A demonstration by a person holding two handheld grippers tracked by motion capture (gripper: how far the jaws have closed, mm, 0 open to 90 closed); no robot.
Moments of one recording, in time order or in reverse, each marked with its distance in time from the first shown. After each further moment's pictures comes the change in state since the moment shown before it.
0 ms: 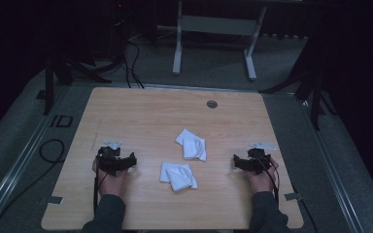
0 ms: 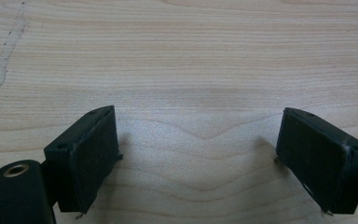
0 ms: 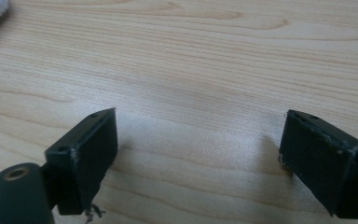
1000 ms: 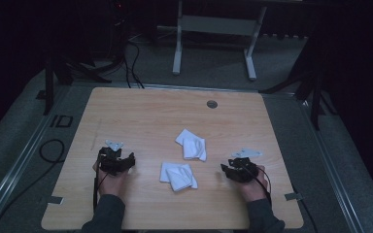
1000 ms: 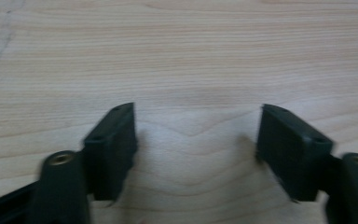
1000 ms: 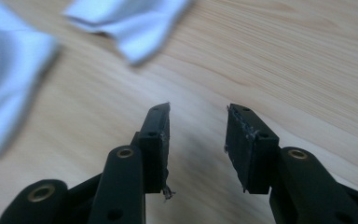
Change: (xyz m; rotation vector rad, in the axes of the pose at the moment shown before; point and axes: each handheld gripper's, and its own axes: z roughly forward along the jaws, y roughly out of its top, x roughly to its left) left arm -0.004 -0.001 -0.006 -0.012 -0.057 0.054; right arm 0.068 0.001 -0.039 0.042 0.237 -0.240
